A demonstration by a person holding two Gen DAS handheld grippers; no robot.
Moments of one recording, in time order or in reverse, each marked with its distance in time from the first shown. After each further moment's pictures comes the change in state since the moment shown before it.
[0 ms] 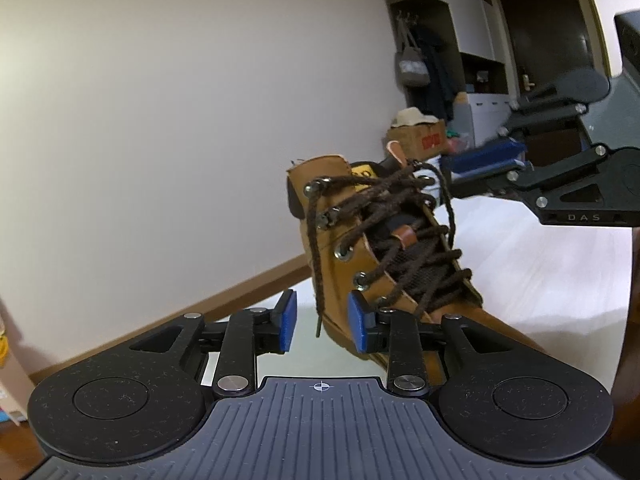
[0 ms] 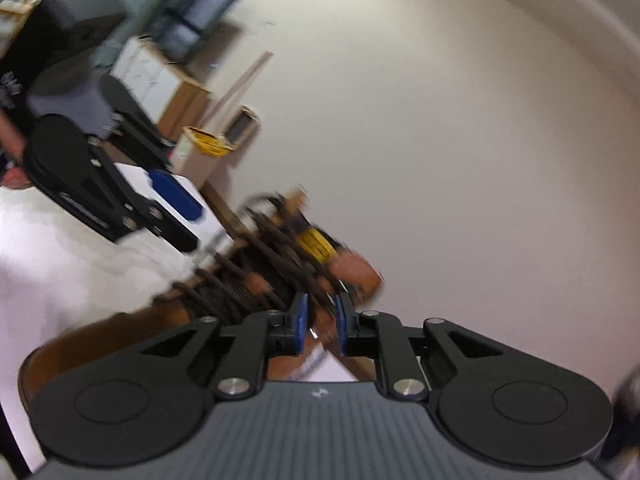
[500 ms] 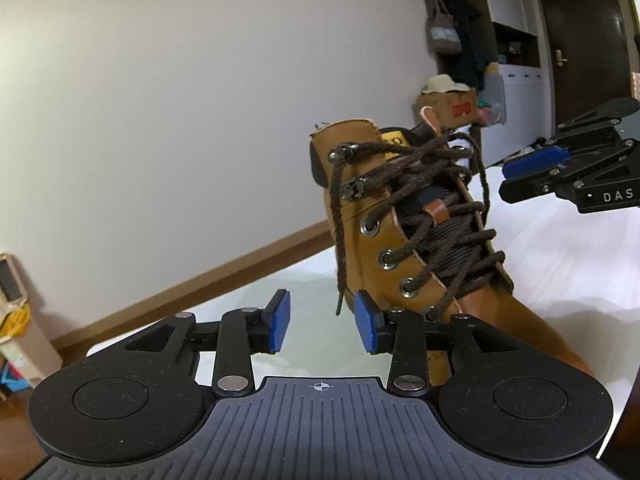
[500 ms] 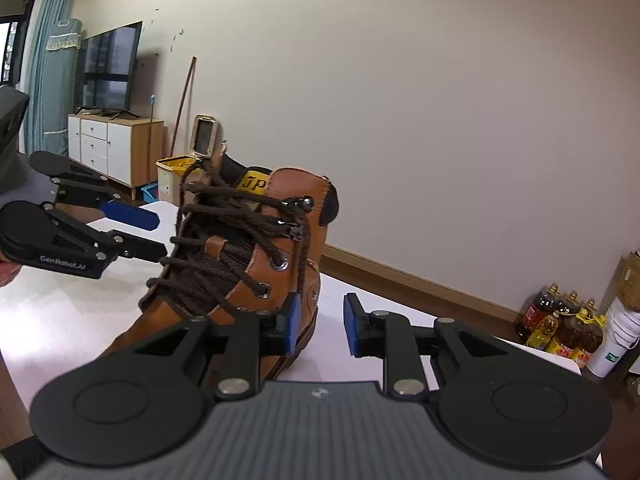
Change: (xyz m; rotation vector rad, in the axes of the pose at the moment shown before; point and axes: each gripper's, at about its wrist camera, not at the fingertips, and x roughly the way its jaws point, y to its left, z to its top) left arm 0.008 -0.003 0.000 -0.040 0.126 0.093; right arm 0.005 -0.042 -0.023 0.367 0.096 0.076
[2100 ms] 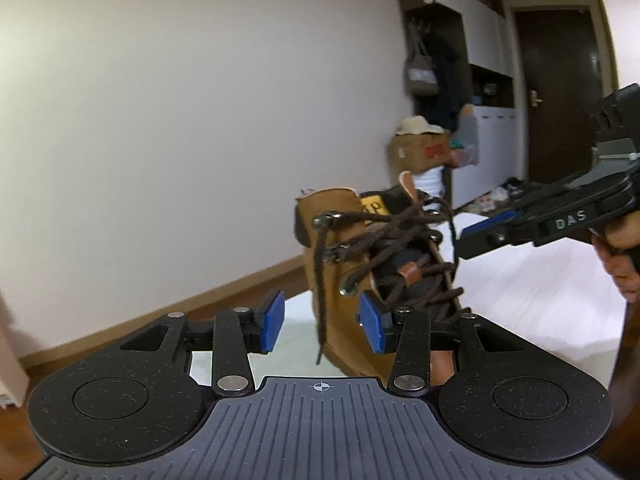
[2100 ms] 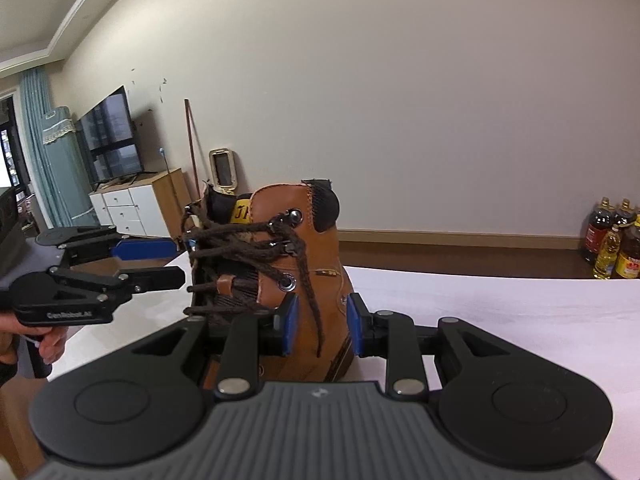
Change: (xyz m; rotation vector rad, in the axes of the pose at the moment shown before) left arm -0.017 0.013 0.015 -0.016 -0.110 -0.114; right arm -0.041 -0.040 -0.018 0.321 0.019 0.178
